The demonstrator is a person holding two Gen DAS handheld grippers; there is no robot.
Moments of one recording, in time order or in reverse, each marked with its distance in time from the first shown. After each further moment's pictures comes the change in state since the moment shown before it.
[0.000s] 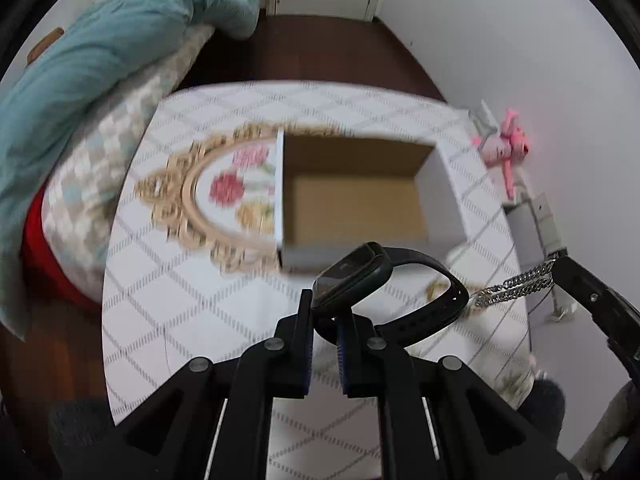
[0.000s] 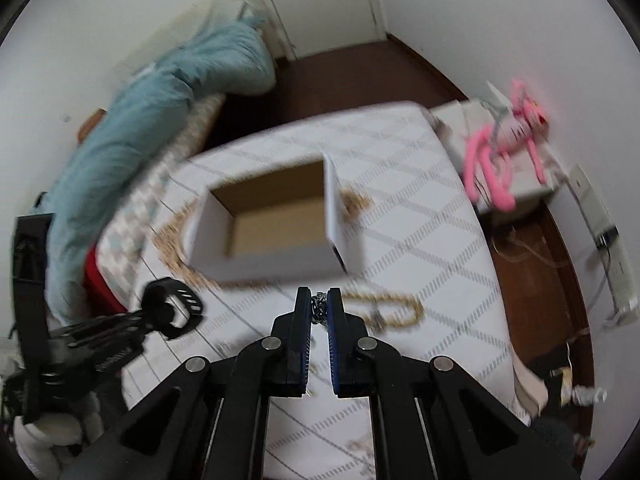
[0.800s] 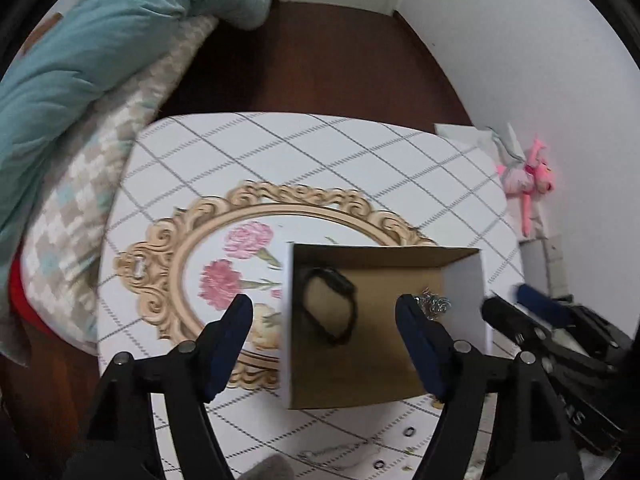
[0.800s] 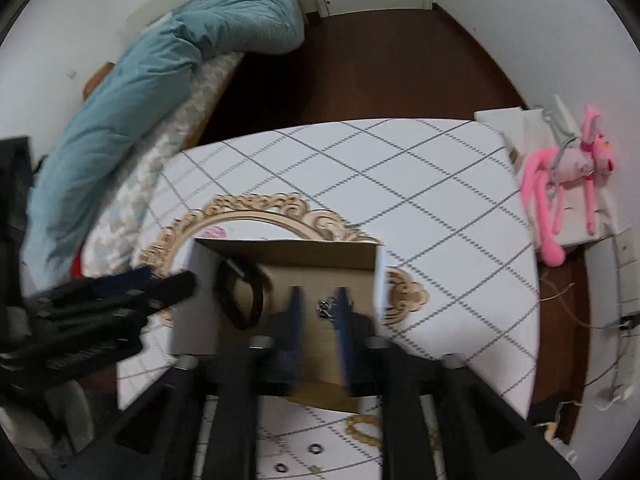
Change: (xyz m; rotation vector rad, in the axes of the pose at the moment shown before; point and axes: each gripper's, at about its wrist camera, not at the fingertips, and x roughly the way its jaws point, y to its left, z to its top) left arm 0.051 0.022 0.100 -0.063 0.057 0.028; right arm 0.135 0.018 0.098 -0.131 0.208 -0.016
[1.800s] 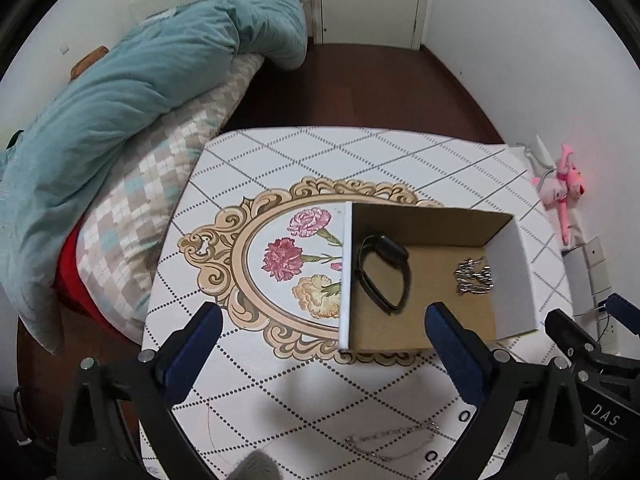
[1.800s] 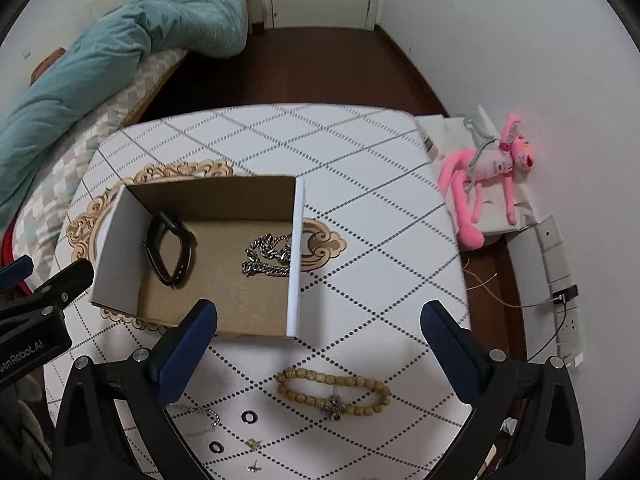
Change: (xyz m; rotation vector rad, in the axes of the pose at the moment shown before) left arm -0.029 0.007 -0.066 0.016 -0.175 0.164; right arm -0.029 0.004 -0.067 0.013 -0.100 -0.285
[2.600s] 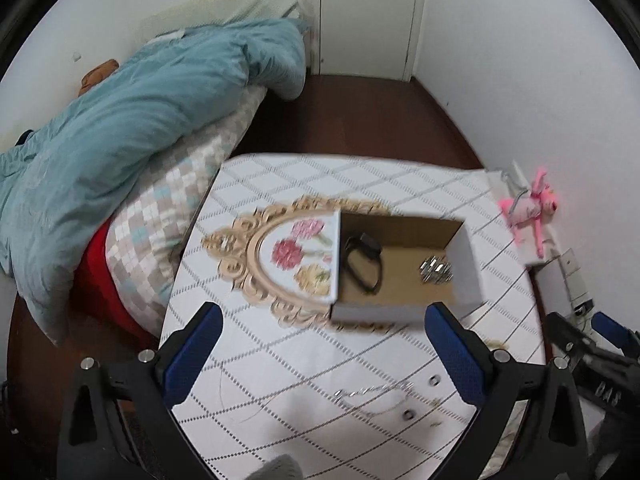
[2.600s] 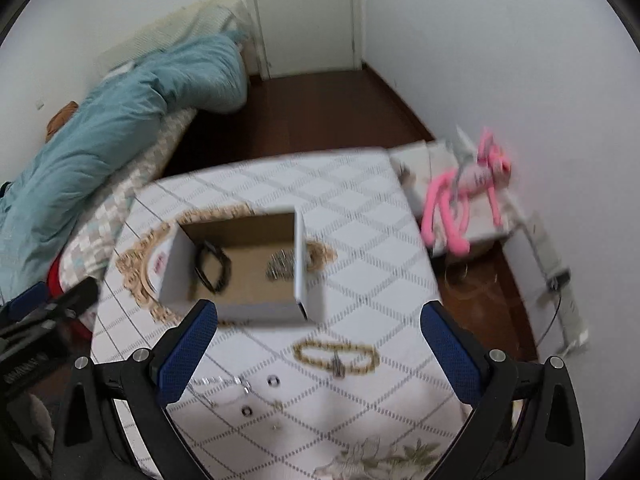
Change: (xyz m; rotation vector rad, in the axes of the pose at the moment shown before) left arm -0.064 0.011 -0.038 -0.020 -0.083 -0.024; right arm -0.075 -0.035 -0.042 0.140 -0.066 0.055
